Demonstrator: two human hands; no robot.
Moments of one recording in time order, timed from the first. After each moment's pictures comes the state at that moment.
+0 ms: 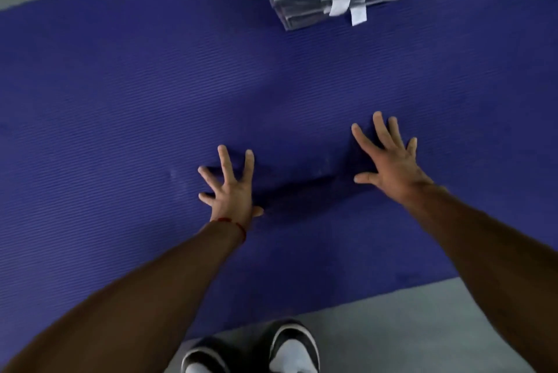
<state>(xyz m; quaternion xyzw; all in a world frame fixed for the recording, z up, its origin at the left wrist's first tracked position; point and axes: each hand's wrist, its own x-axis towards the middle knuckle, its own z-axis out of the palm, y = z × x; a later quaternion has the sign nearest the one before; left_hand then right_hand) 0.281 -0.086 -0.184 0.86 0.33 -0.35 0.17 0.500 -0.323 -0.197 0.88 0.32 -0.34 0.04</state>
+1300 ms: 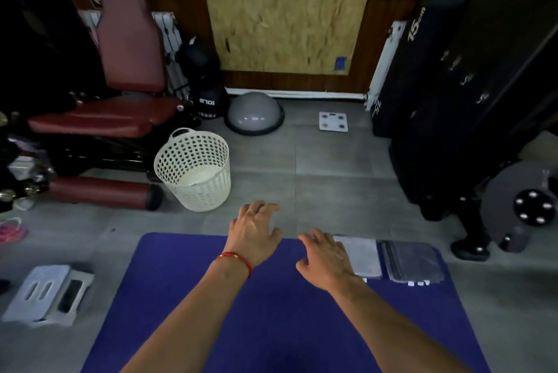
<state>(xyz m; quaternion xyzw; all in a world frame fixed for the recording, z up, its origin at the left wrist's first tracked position) 0.191 0.127 0.701 0.91 0.34 0.07 0.25 0.320 -0.010 0.645 0.86 0.46 -0.19 -0.02</state>
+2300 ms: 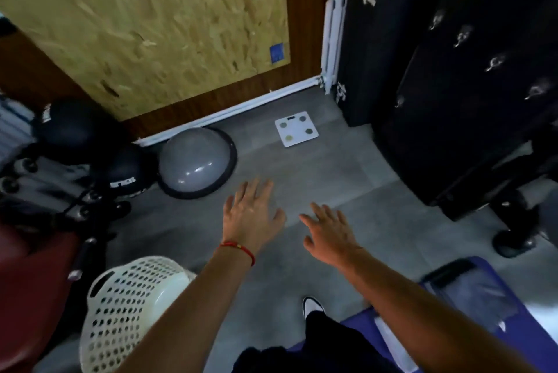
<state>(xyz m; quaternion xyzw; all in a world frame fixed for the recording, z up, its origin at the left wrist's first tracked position) 0.752 0.582 0.689 0.97 0.20 -0.06 0.13 0.823 0.412 0.593 0.91 0.33 -0.23 -0.05</state>
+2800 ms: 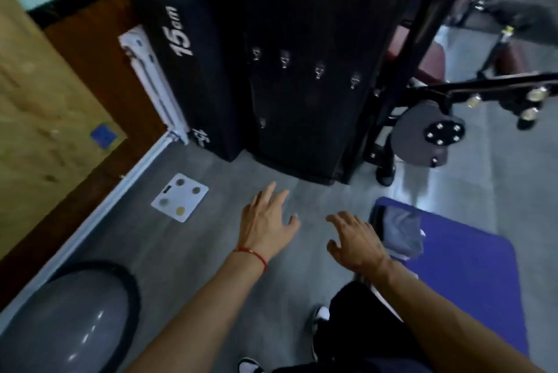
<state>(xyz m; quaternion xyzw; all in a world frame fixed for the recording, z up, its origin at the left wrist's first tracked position) 0.997 0.557 0.670 0.94 -0.23 -0.15 0.22 0.897 0.360 0.625 0.97 -0.12 -0.15 -0.14</state>
